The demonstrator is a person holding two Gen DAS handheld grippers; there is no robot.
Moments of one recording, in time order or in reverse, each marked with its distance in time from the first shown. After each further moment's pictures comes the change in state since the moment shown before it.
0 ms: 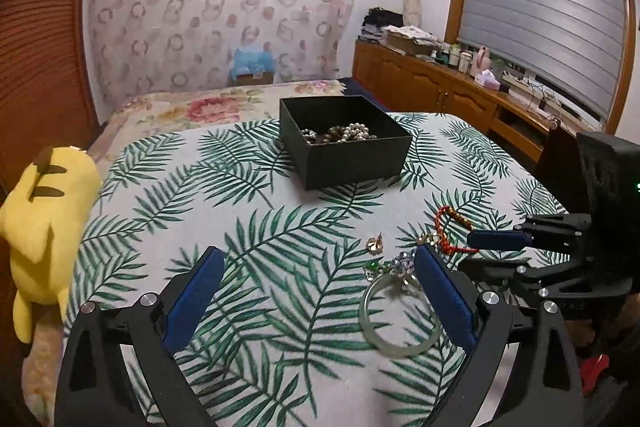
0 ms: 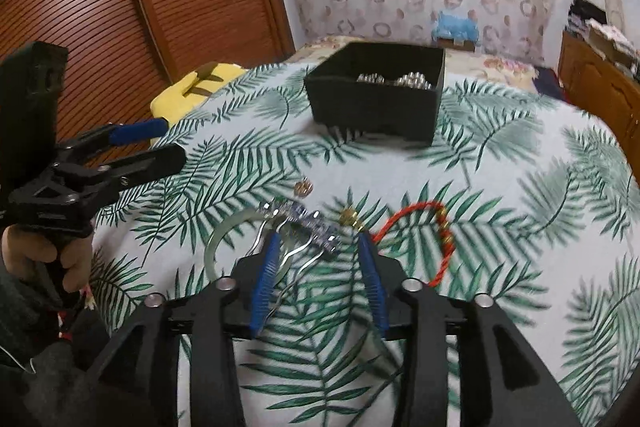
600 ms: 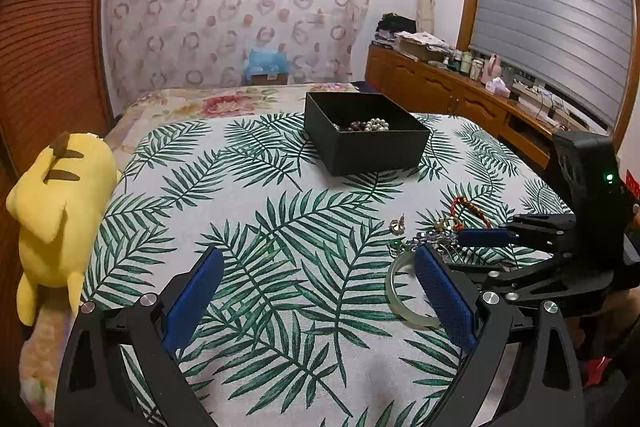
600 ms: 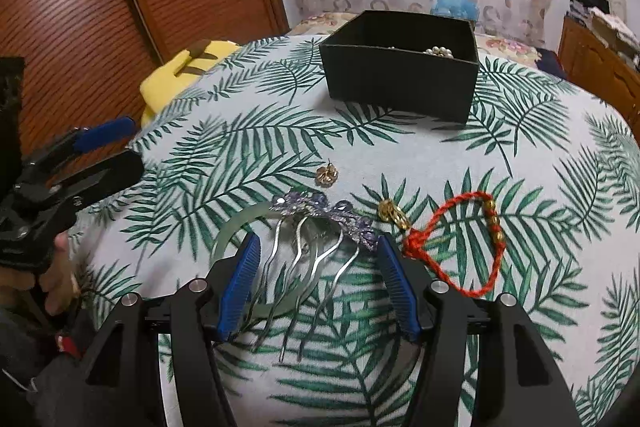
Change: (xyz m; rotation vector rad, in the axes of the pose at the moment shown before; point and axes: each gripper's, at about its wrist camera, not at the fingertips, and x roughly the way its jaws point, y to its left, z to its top) left arm -0.015 0.017 -0.017 -0.037 -0.010 0.029; right arm 0.035 0.020 0.008 0.001 0.082 -0.038
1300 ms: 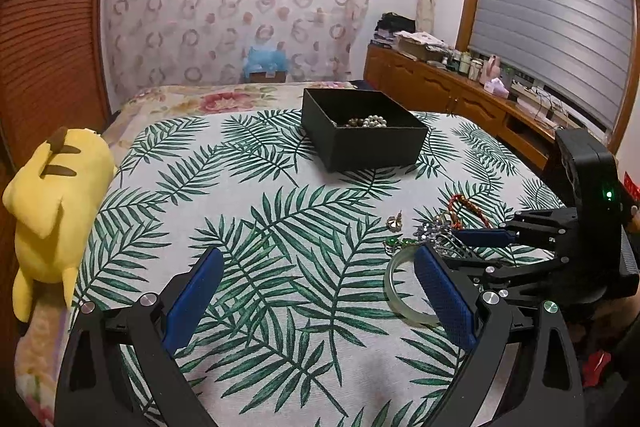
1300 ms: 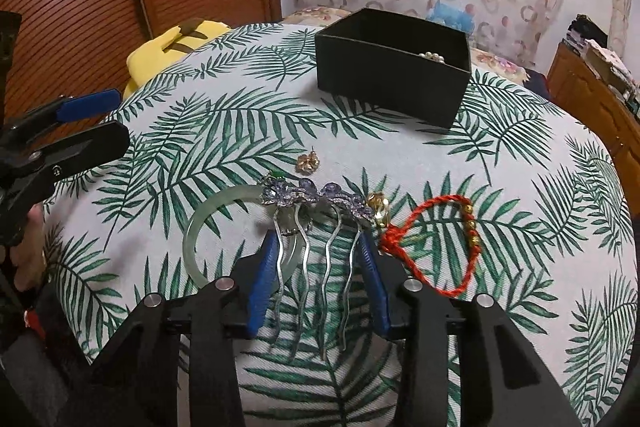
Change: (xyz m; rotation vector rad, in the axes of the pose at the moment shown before) left arm 0.000 -0.004 -0.001 -0.003 0.005 -0.008; right arm -0.006 0.000 -0.007 -0.104 0.015 -0.101
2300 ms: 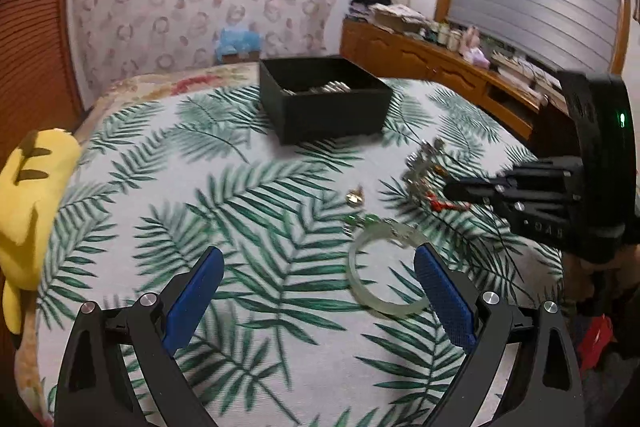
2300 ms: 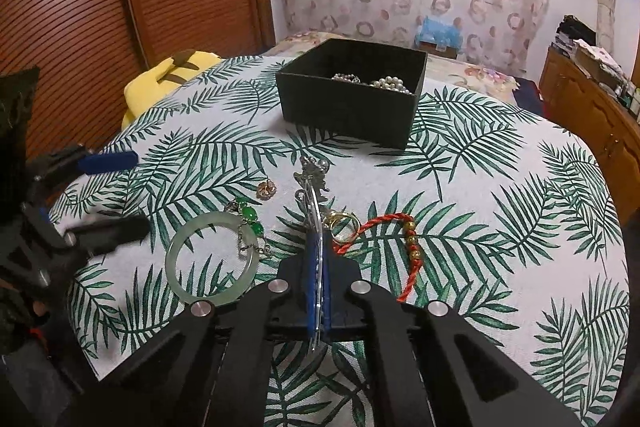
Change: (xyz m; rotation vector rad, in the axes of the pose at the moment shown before) left arm 0.029 -0.033 -0.006 0.060 0.099 -0.082; right arm -0.018 -0.032 0.003 0.047 -0.093 0.011
